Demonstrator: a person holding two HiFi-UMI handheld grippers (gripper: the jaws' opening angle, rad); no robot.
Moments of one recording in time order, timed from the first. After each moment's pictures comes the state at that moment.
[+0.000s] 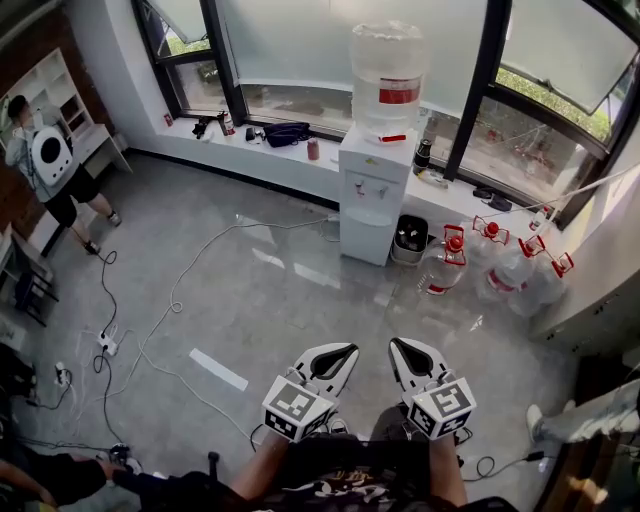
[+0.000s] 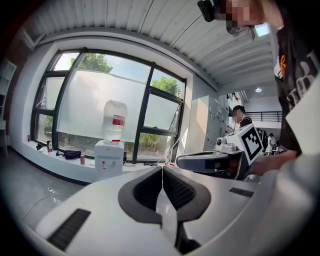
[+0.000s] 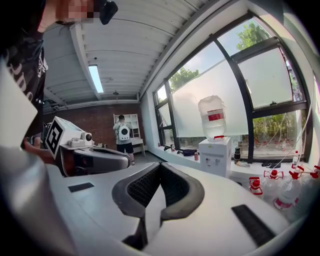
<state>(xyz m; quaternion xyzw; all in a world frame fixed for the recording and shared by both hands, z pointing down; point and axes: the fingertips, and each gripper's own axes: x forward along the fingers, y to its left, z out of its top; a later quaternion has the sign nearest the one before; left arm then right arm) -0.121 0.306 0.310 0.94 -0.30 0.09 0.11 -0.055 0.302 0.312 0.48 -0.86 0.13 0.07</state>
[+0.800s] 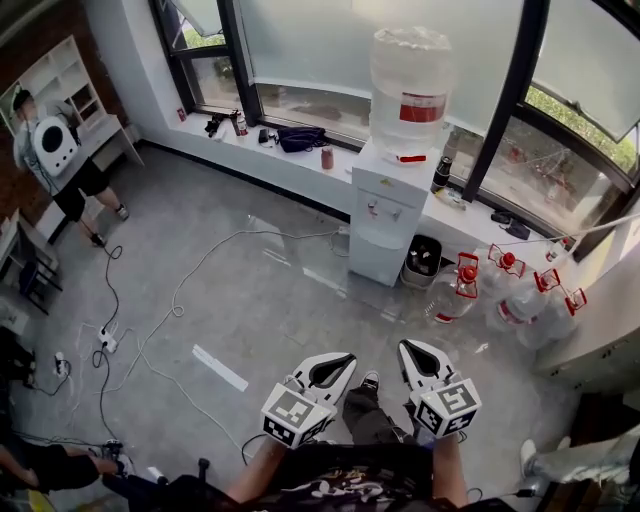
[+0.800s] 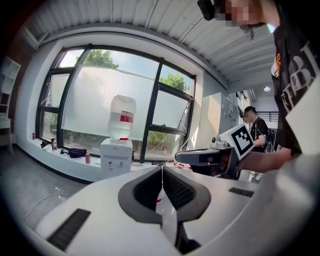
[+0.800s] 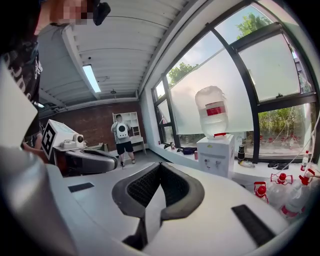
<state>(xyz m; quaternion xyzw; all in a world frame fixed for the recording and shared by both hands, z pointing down) -0.106 0.192 0.330 0.93 -0.33 0.11 0.12 -0.018 0.167 0.333 0.46 -0.87 0.15 0.08</state>
